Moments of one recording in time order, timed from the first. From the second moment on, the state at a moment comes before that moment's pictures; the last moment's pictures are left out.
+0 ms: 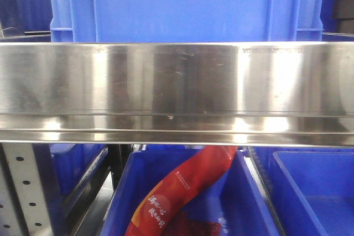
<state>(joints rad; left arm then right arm) -0.26 0.92 -1.09 -0.04 0.33 0.17 0.20 0.76 -0.77 -0.02 -0.02 -0.01</state>
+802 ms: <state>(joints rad) -0.52 1.42 -1.36 -0.02 0.29 -0.06 0.45 1.36 -1.36 -0.01 0.42 0.15</state>
